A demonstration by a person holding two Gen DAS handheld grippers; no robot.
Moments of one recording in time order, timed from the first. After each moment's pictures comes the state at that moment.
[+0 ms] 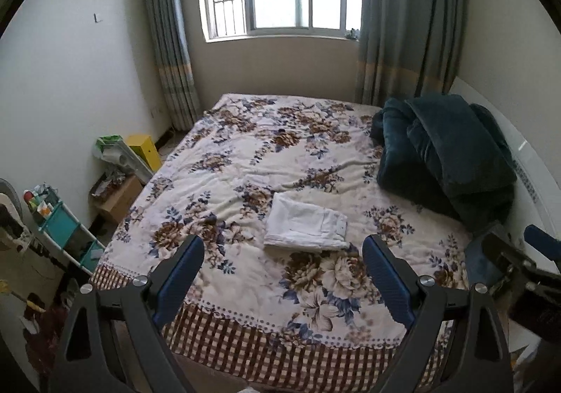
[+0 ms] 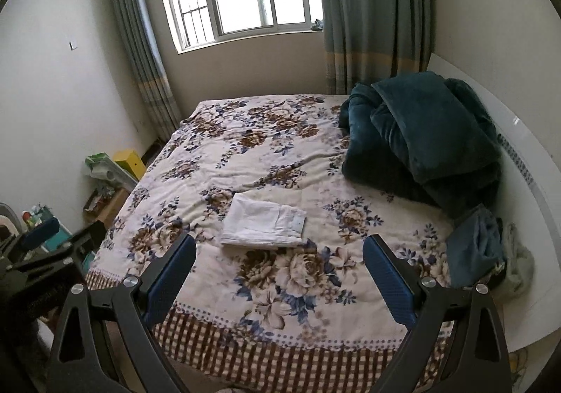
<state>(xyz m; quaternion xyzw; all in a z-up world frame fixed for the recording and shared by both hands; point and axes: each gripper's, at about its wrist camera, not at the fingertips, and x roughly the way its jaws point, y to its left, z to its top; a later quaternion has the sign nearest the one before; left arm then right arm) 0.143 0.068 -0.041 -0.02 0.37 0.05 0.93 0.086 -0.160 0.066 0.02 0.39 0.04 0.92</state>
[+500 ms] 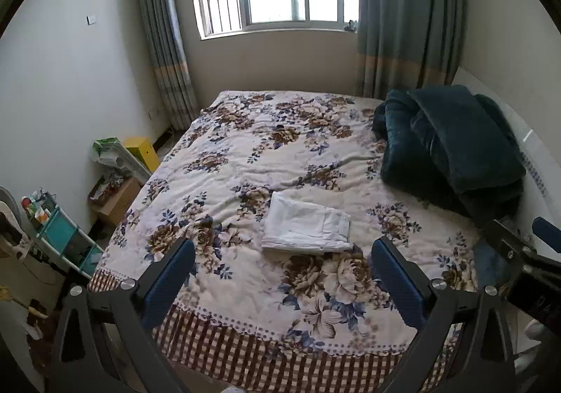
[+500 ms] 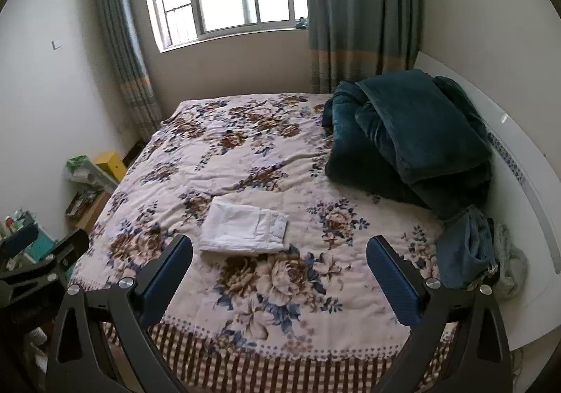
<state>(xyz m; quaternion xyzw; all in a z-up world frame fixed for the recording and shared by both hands) 0.185 0.053 -0.075 0.00 0.38 0.05 0.92 0.133 -0.175 0.043 0.01 0.39 0.00 0.92</state>
